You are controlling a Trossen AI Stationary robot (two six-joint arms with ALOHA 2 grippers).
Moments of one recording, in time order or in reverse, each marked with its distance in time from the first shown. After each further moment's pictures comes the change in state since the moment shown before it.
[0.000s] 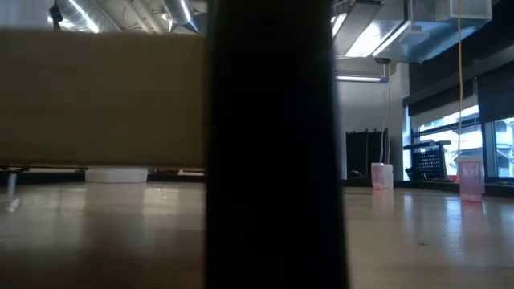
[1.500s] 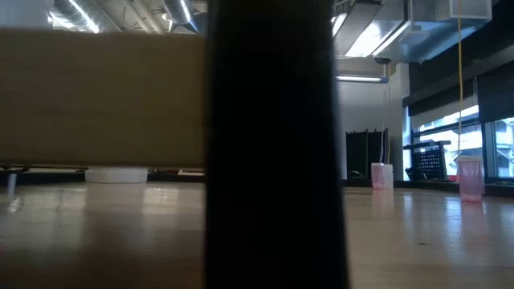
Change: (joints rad) left arm -0.060 -0.104 0.001 0.172 -0.145 0.307; right arm 0.355 0.051 -0.617 0.587 0.098 0.546
